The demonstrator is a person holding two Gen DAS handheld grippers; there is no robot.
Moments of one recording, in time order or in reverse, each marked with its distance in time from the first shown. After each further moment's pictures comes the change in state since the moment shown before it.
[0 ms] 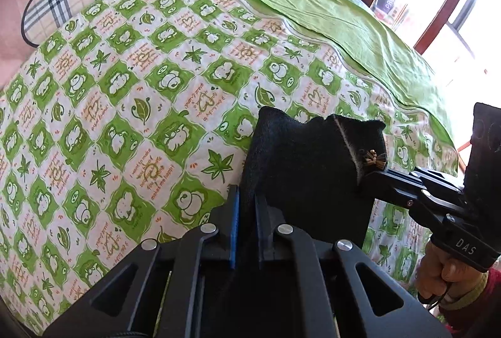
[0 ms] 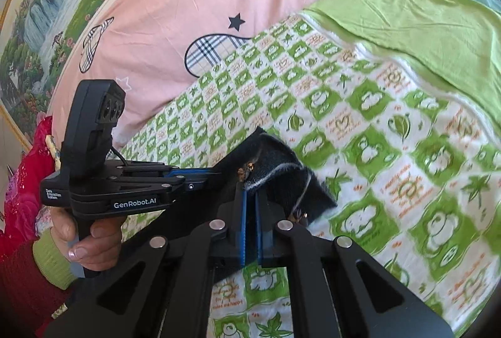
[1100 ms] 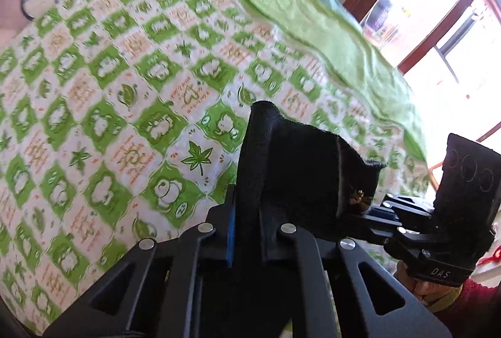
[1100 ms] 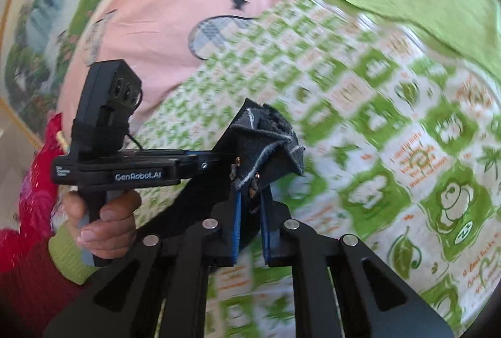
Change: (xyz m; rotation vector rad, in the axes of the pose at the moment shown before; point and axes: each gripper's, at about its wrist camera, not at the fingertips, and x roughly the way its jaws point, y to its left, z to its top) left arm -0.024 0.014 -0.012 -0.102 -0.037 -0.146; right arm -0.009 0.012 -0.008 -0.001 0.078 0.114
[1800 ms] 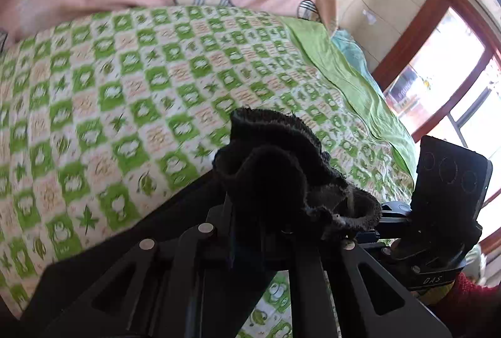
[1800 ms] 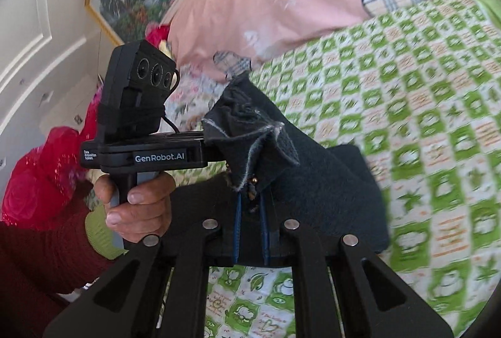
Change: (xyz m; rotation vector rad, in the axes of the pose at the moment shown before) left arm -0.136 0.045 -0.170 -0.262 -0.256 0.082; right arm 0.050 0.145 -0.061 -0.300 0.248 0.368
